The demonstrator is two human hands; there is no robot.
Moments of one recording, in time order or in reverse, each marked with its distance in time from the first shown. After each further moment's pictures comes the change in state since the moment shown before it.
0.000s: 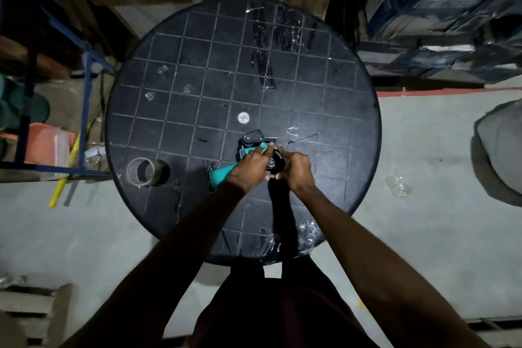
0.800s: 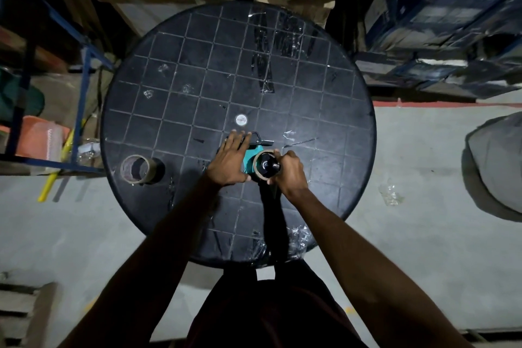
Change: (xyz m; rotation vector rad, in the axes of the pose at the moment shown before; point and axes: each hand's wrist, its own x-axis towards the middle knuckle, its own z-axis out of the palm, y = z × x) left_hand -0.002 -0.052 -0.016 0.012 0.050 -0.035; right_hand -0.003 -0.016 -0.002 -0.302 -0.102 -0.038
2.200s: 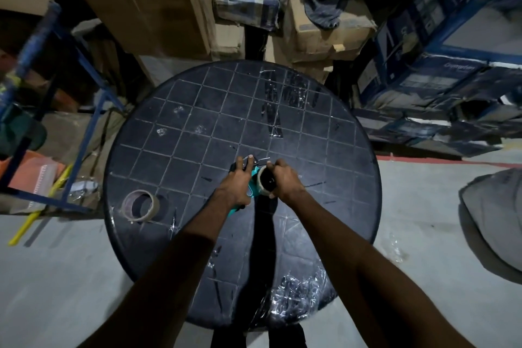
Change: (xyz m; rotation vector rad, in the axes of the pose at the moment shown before) left_hand 0.028 -0.015 -0.014 -0.025 0.065 -0.142; right_hand 0.061 -0.055 -0.020 -0.215 -0.040 -0.177
